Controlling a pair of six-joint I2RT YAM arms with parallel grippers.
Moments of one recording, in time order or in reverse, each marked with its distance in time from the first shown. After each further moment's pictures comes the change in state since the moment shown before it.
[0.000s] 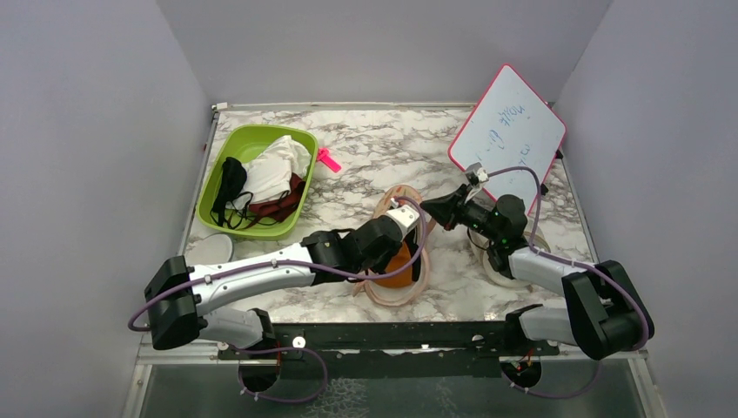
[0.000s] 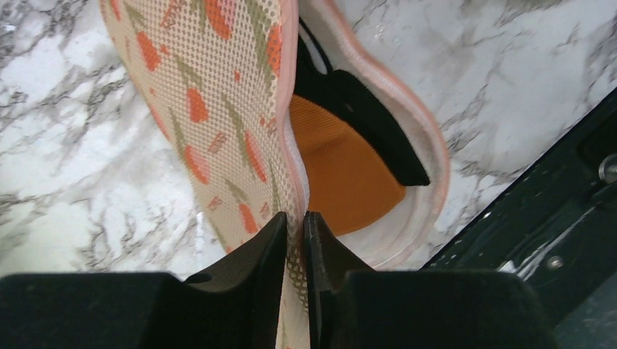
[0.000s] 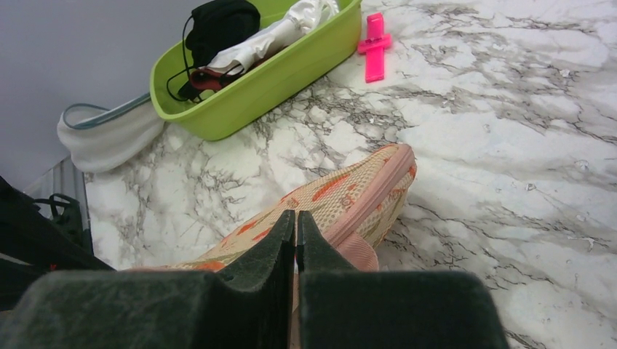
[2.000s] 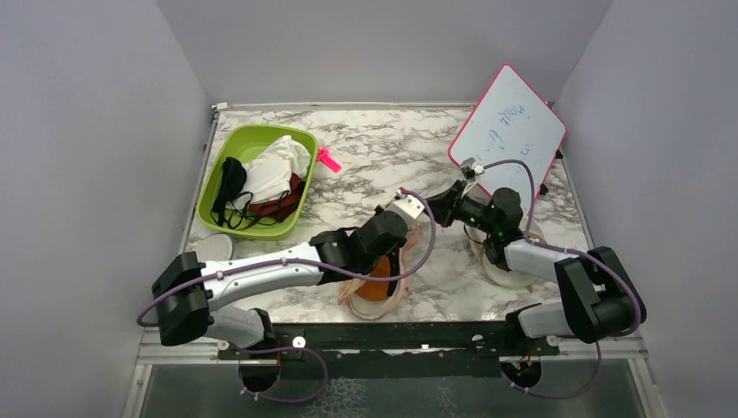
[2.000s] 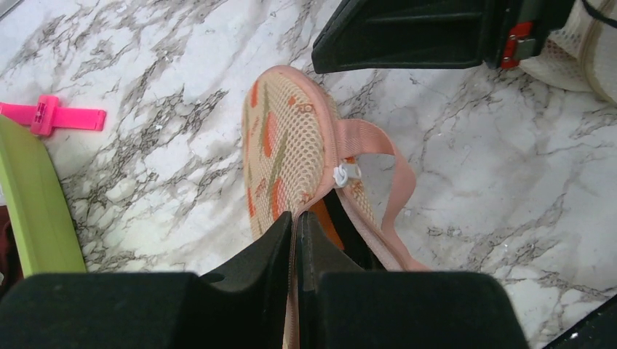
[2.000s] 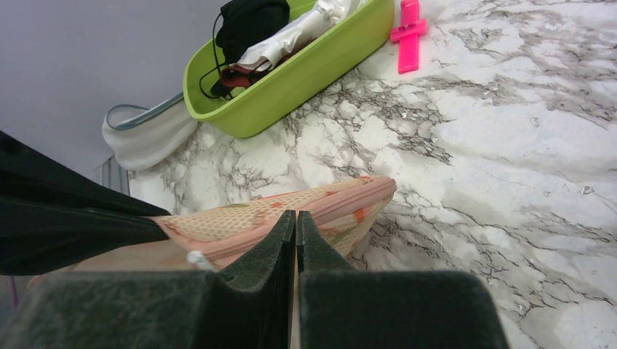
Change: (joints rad) left arm -0.001 0.091 0.011 0.264 -0.251 0.168; right arm -0.004 0.076 0.050 0.025 -0.101 0.095
